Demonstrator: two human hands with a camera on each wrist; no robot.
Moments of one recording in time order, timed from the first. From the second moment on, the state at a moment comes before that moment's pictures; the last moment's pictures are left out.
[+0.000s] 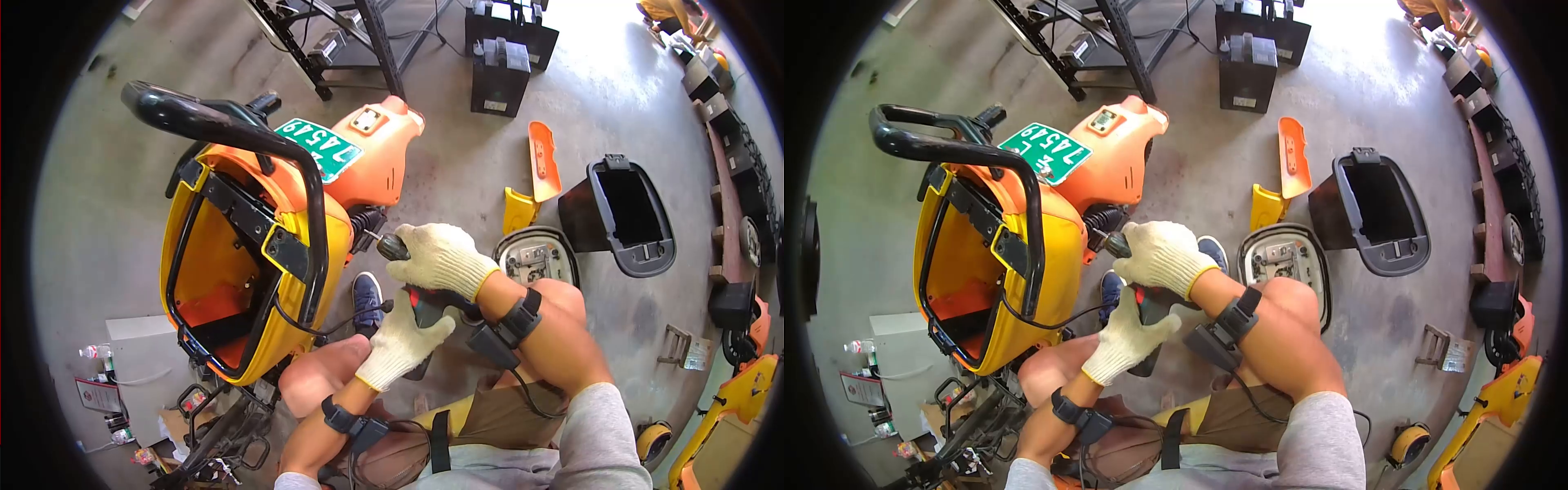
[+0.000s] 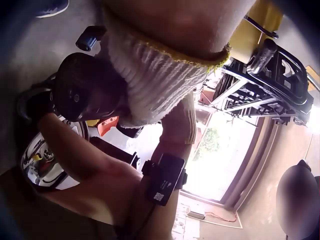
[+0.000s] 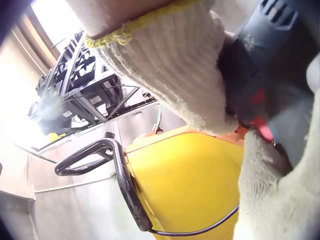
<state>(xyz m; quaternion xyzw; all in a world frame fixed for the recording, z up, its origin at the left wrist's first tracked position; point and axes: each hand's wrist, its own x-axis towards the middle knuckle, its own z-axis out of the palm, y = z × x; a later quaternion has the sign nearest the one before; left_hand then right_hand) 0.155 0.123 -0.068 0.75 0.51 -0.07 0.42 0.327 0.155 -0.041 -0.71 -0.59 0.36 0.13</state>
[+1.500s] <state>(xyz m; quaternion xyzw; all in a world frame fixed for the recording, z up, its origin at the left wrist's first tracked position) 0.172 0.124 -0.104 0.70 0.53 0.09 0.47 0.319 0.179 -0.053 -0.69 -0.62 0.33 0.15</state>
